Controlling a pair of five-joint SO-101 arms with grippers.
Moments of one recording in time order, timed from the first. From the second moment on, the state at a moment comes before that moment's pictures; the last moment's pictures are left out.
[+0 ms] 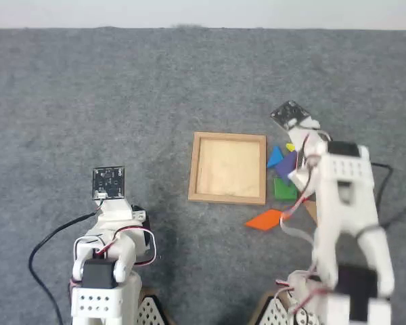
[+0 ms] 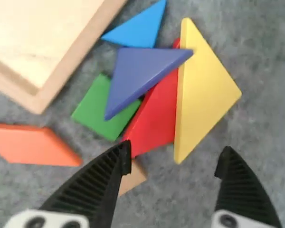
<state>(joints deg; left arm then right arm) -4.2 -103.1 97.2 72.0 11.4 2.6 -12.0 33.9 63.2 41.5</state>
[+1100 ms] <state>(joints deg) -4.2 -103.1 97.2 72.0 11.4 9.4 30.3 -2.4 65.3 48.5</state>
